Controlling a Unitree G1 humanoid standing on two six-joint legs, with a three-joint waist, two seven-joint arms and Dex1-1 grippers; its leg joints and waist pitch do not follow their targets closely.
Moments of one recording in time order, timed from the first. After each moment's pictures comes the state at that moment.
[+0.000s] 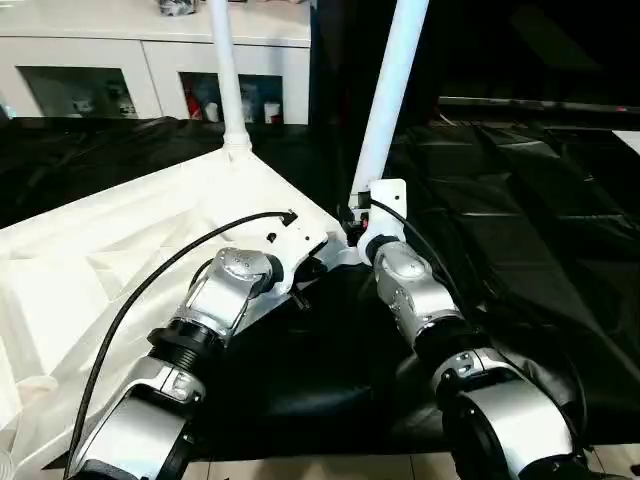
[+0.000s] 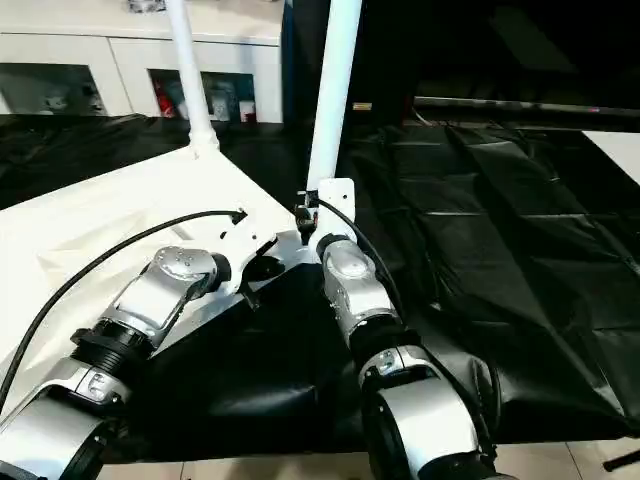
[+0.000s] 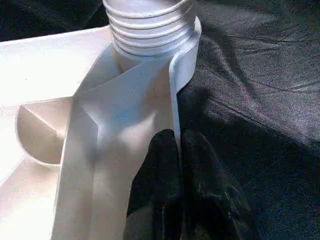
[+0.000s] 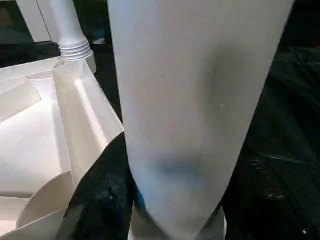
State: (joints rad) left arm -0.68 0.20 -0.27 0.59 0.12 0.41 -0.69; right arm -0.81 0.08 -0.02 1.02 0.10 -0.07 0.03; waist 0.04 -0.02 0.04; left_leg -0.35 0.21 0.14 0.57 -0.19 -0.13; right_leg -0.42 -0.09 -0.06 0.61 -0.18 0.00
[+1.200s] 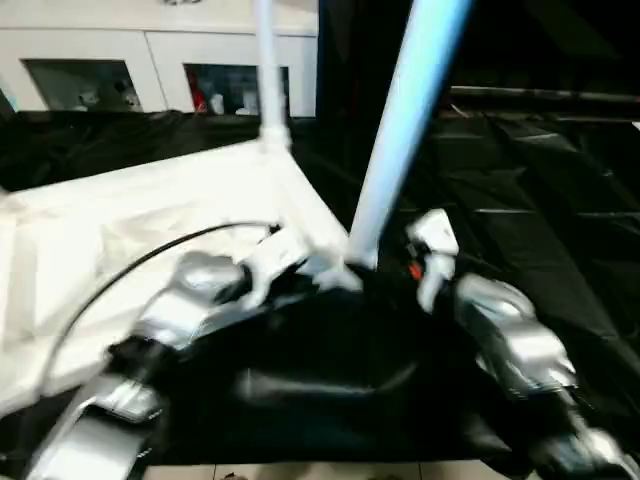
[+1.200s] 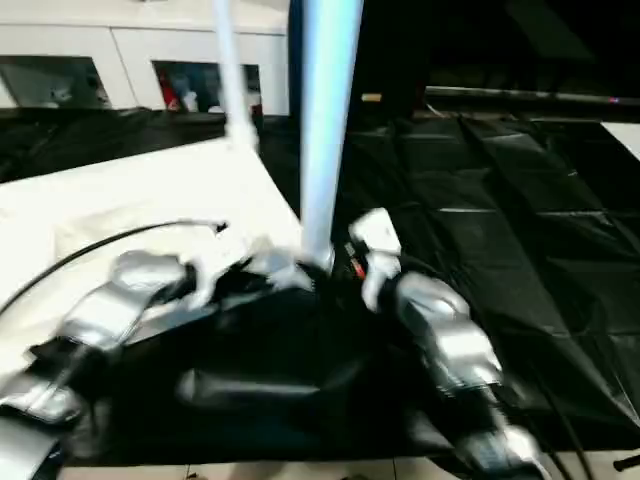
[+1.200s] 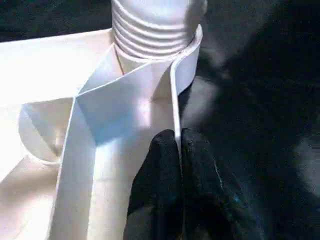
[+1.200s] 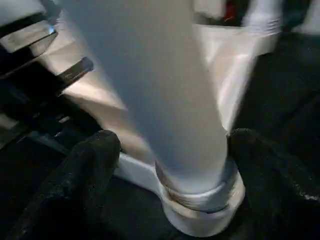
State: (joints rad) left arm -0.57 0.37 -0.29 0.49 0.03 0.16 -1.04; right arm -0.36 -0.29 0.12 0.23 0.27 0.26 0.80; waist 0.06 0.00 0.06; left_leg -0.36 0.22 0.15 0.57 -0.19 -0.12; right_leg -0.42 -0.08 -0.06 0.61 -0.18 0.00
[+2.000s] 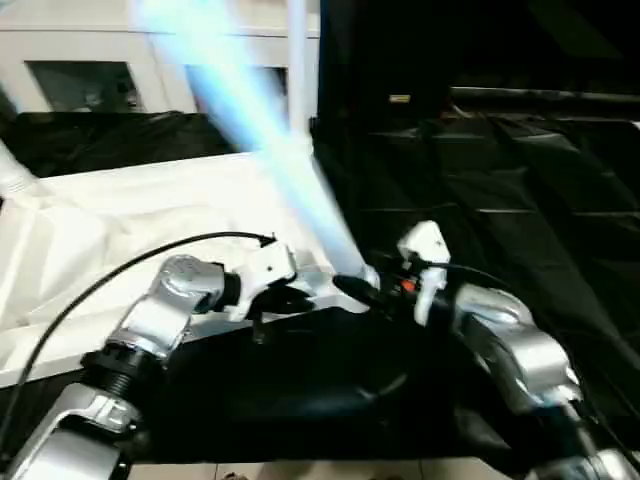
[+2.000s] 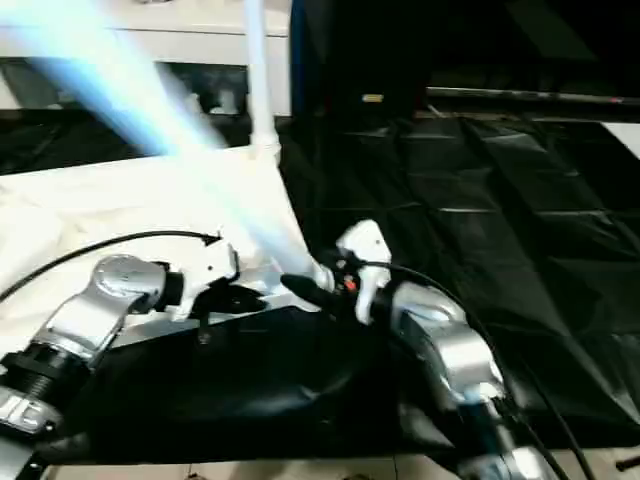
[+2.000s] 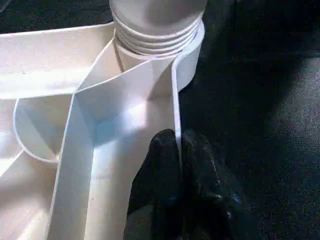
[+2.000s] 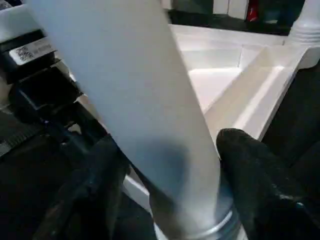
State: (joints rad) left arm -0.55 0.43 -0.31 0.44 0.02 0.15 -1.12; right arm -0.38 -0.25 0.16 0.20 0.25 0.29 0.77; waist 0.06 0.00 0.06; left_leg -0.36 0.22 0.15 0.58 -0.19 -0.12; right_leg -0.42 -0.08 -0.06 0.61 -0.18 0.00
